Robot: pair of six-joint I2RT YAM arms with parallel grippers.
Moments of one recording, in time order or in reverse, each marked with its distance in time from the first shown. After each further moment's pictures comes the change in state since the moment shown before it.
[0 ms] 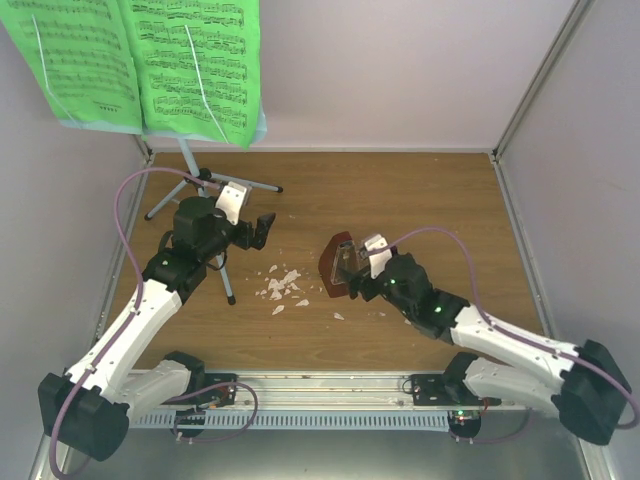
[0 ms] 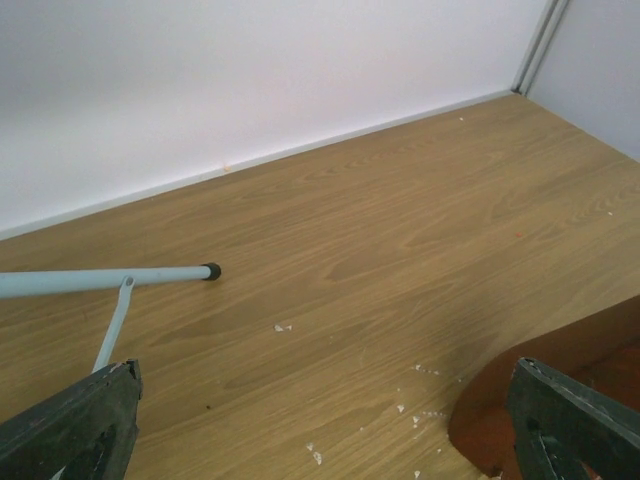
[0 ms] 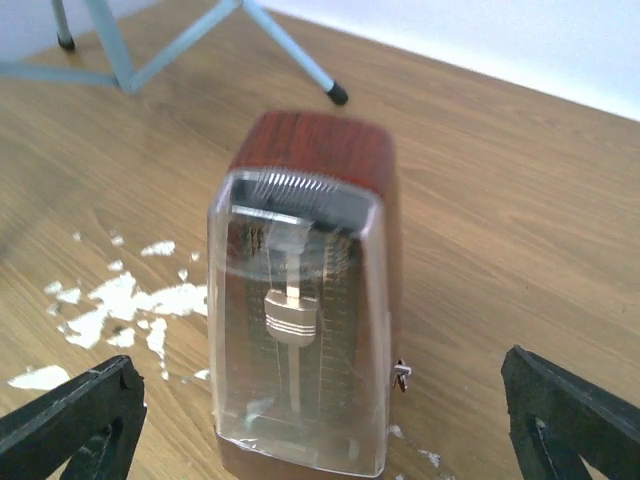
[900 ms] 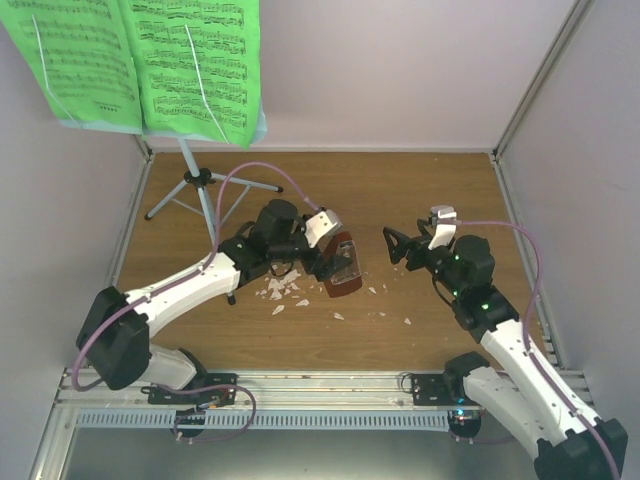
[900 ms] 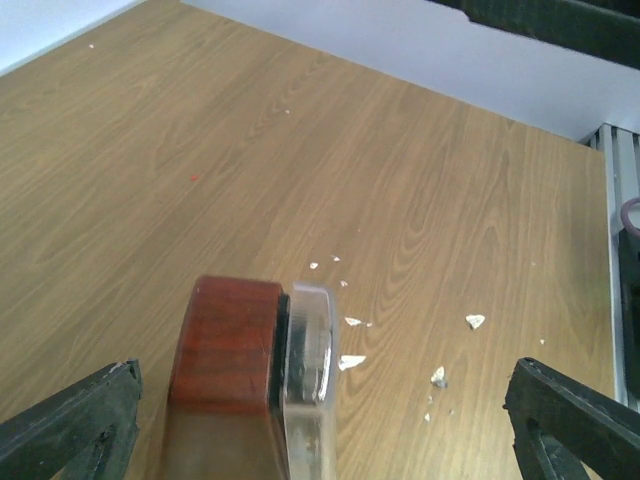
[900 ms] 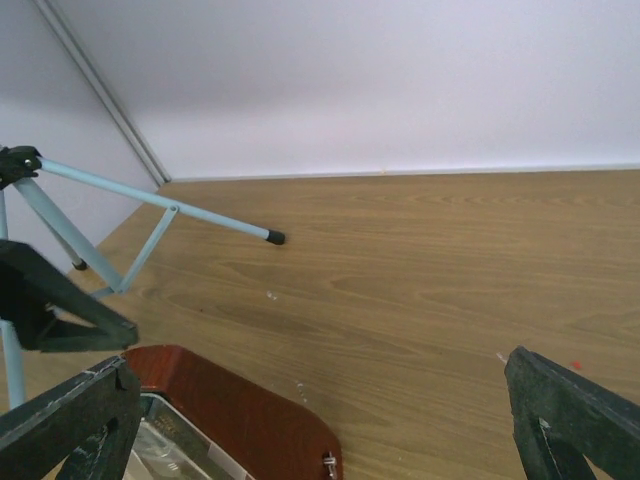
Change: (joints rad) left arm -0.372 0.375 0.111 0.115 0.280 0.085; right arm -0.488 -0.292 0.048 -0.103 -0.367 0.172
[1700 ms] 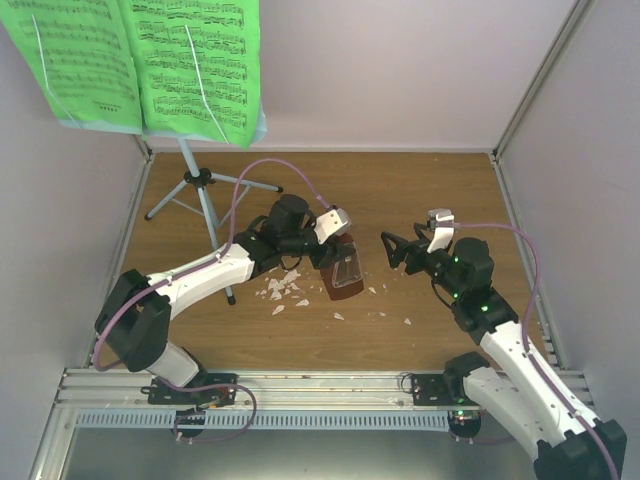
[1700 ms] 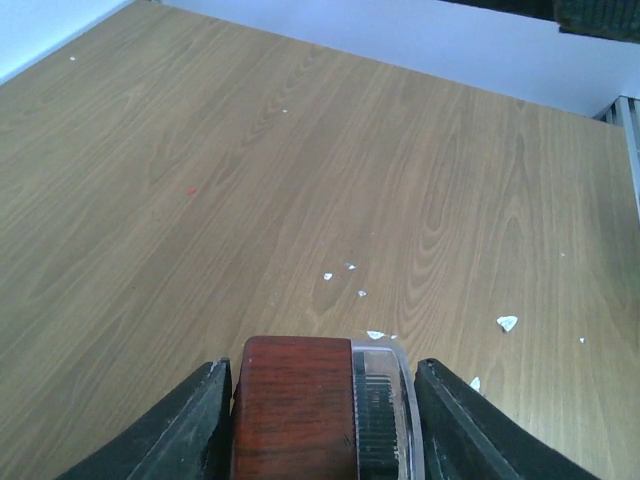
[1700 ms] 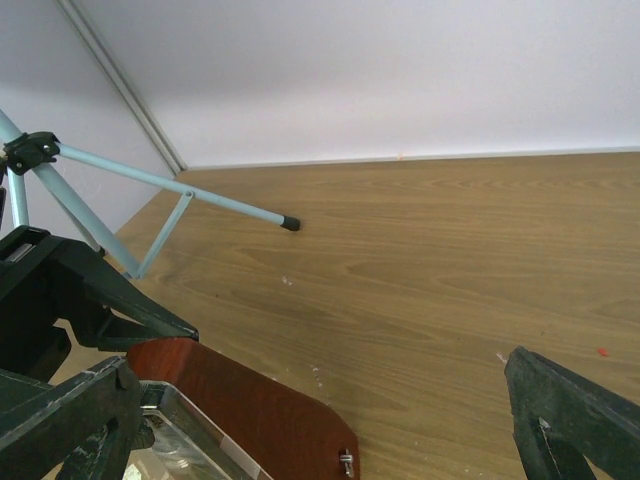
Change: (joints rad) left arm 0.000 0.147 0.070 0.058 0.037 0.081; right arm -0.005 -0.018 -0.026 0.001 -0.049 0.017
